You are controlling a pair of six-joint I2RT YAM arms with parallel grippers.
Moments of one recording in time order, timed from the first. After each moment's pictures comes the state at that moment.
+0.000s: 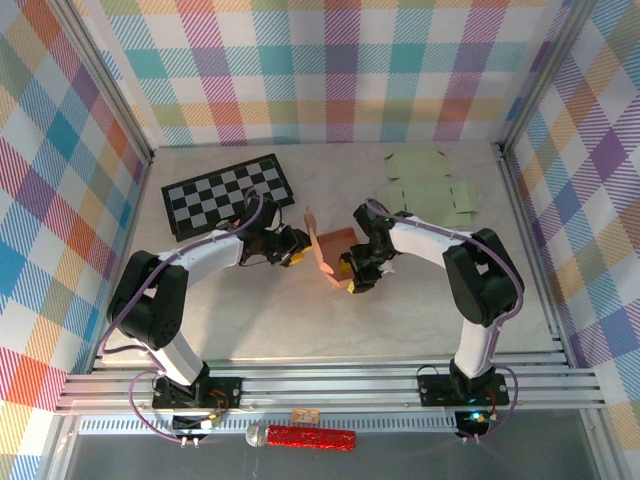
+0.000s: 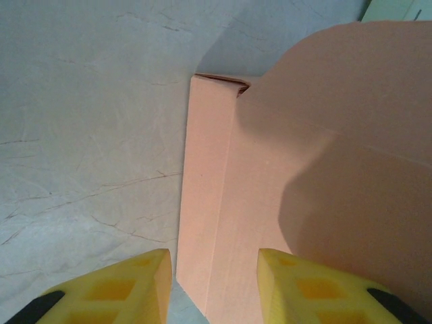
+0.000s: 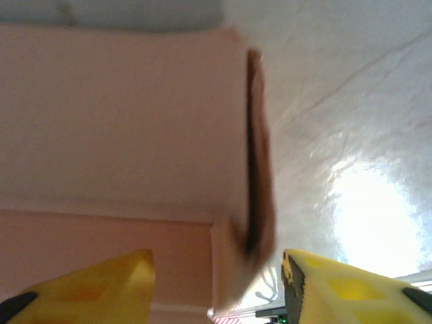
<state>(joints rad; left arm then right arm) -0.44 1.66 1.01 -0.27 0.48 -1.02 0.56 1.82 1.18 -0.71 -0.49 1.79</state>
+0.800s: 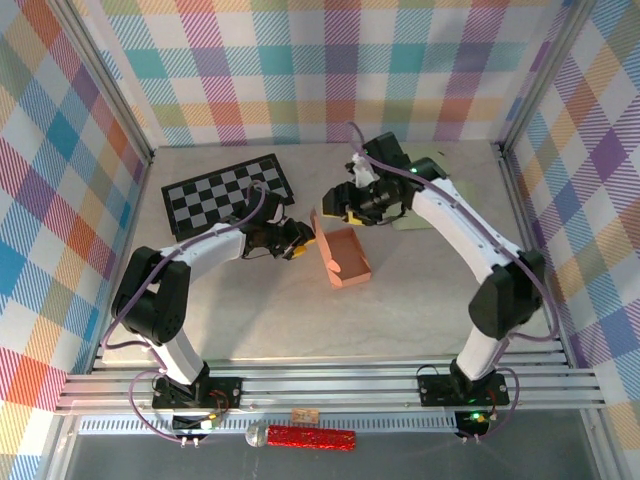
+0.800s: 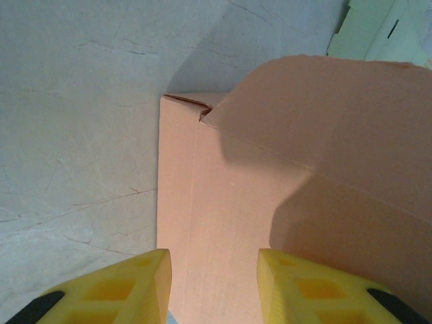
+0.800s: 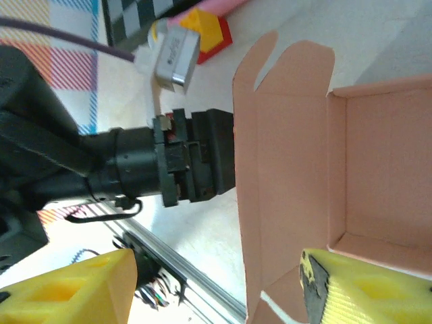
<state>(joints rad) -0.44 1.70 1.08 -0.30 0.48 -1.02 0.54 1.75 1.73 -0.99 -0.54 0.50</state>
